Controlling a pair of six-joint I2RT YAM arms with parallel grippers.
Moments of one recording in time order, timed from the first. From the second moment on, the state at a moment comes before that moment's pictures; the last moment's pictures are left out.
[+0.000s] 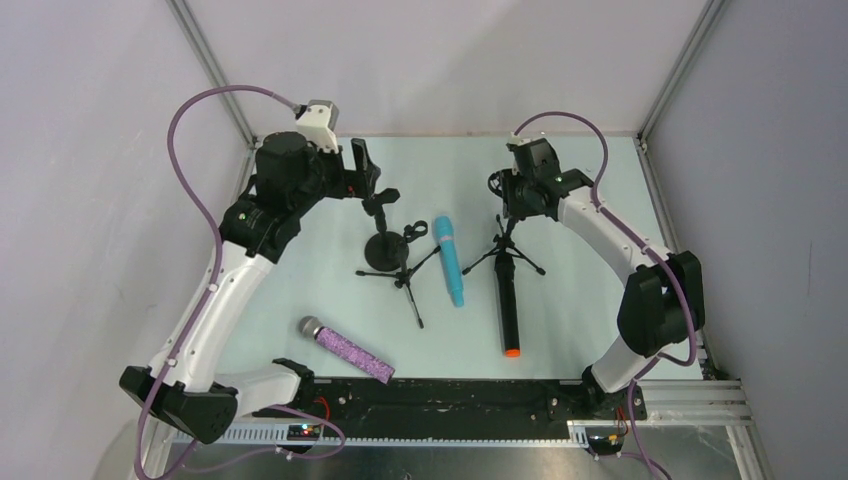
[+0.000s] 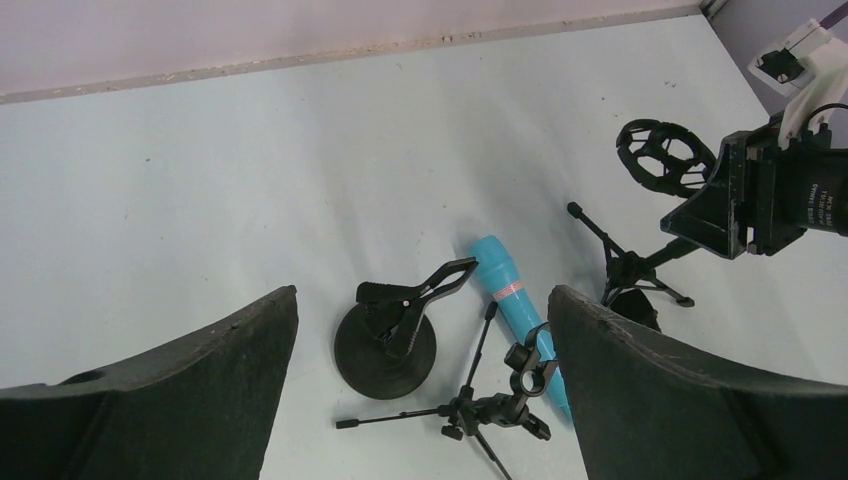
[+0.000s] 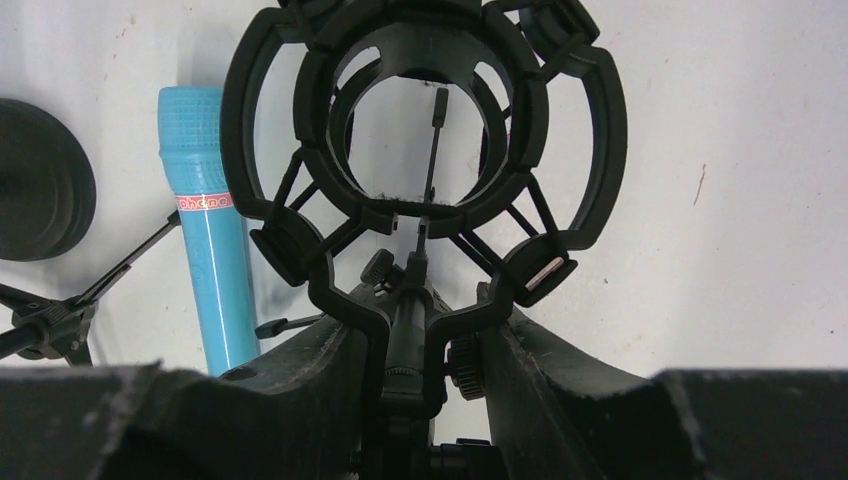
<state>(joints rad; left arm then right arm) -0.40 1.17 1.40 -0.55 -0.02 -0.17 0.40 1.64 1.39 -0.62 0.10 0.21</state>
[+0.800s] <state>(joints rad) -0.40 1.17 1.40 -0.55 -0.04 -0.16 0.42 1.68 1.43 -0.60 0.22 0.16</state>
